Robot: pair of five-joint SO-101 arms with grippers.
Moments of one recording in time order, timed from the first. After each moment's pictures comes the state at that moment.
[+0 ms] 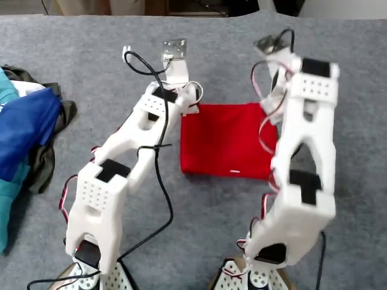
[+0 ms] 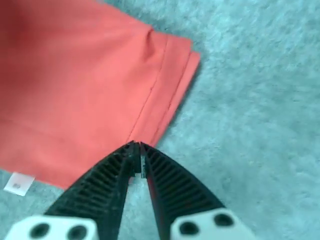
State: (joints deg) left arm 20.4 34.7 -14.6 38.1 12.9; right arm 8.1 13.8 -5.6 80.4 27.0
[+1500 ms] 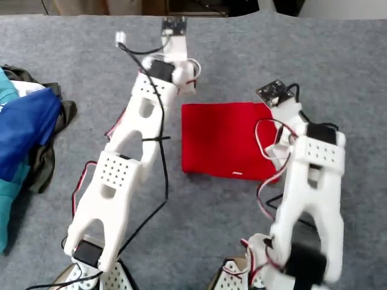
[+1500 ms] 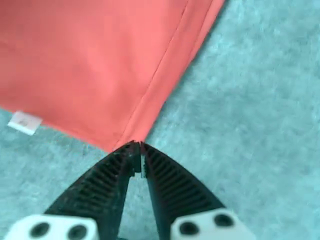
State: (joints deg) left arm 17.1 60.0 -80.6 82.9 6.2; right arm 14.2 -23.7 37.2 68.2 33.3
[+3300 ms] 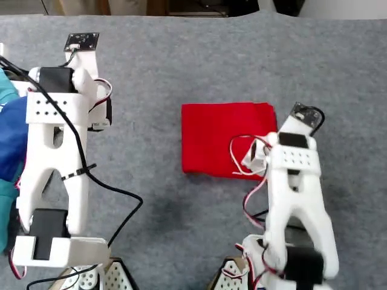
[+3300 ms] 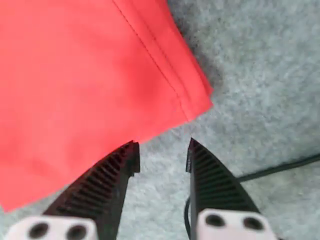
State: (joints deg) left arm -2.4 -6.2 -11.0 100.4 -5.9; right arm 4.1 -18.9 45.8 67.6 -38.6
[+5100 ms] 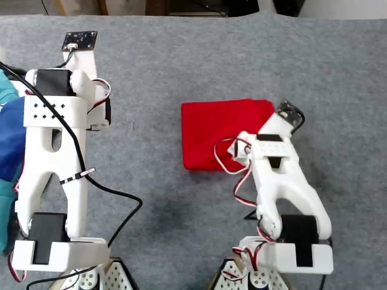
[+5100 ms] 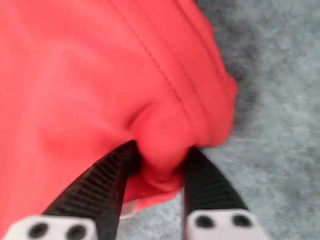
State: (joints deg) left arm -2.4 -7.2 -10.6 100.4 -5.9; right arm -2.5 -4.7 48.3 42.8 -48.0
